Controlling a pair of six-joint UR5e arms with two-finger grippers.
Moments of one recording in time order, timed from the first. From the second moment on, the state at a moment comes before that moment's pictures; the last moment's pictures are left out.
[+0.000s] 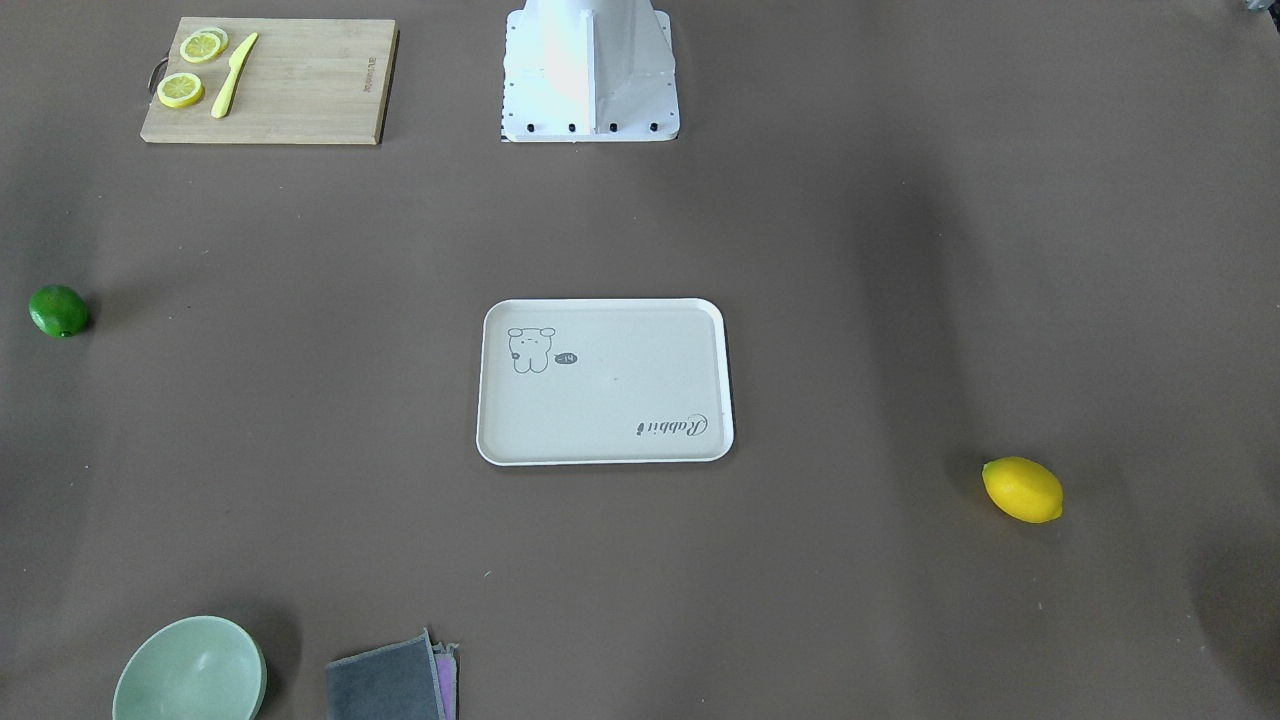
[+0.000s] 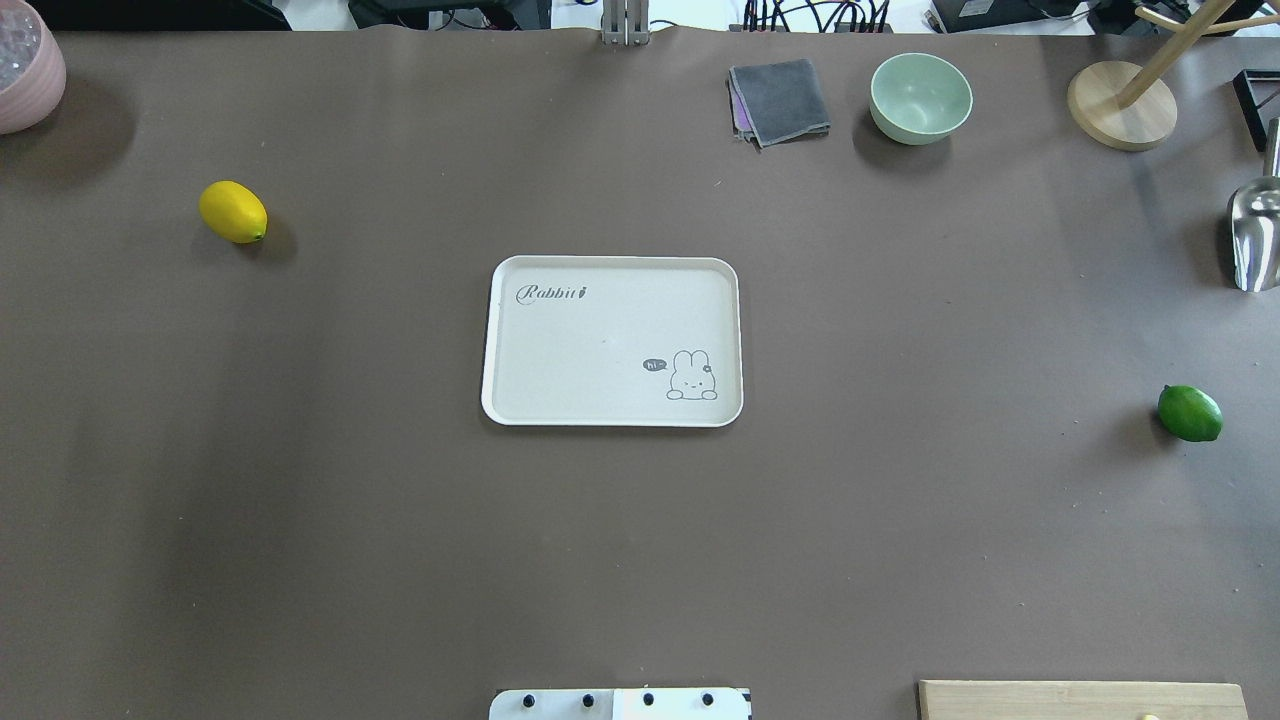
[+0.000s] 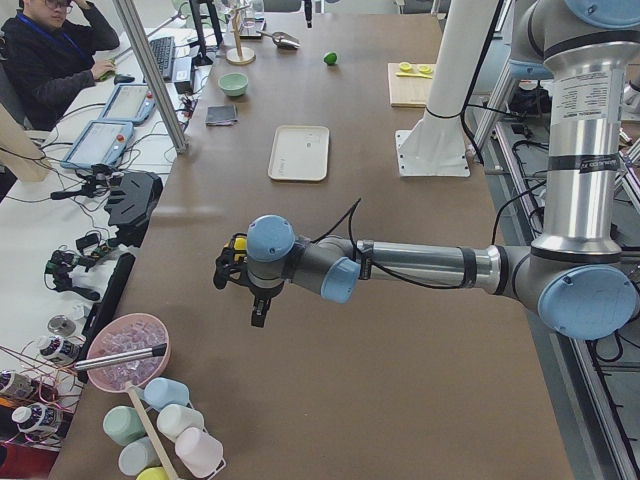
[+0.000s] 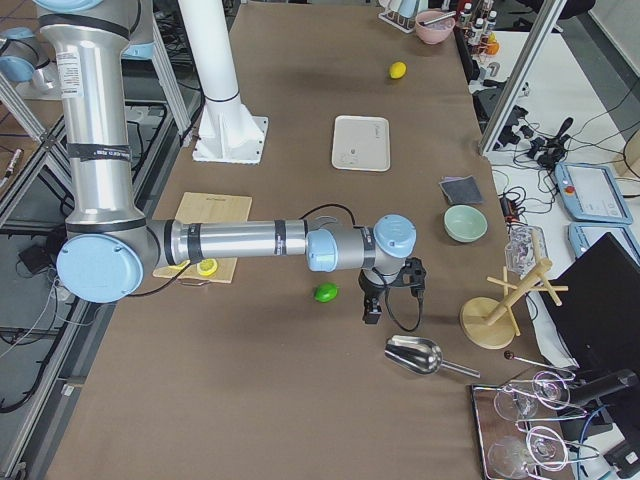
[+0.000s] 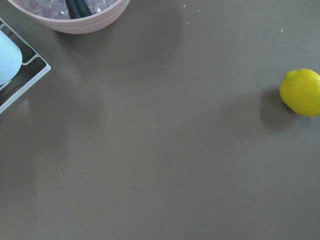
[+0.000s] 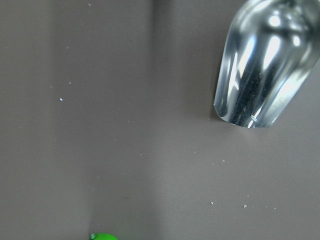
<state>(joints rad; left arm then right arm) -1.50 -1.55 -1.62 -1.95 -2.41 -0.25 1.40 -1.53 1.59 -1.54 2.37 0.14</state>
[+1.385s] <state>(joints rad) -1.15 -2.02 -1.28 -2.00 -2.33 -0.91 1.25 -1.38 1.45 -1.46 2.38 0.24</state>
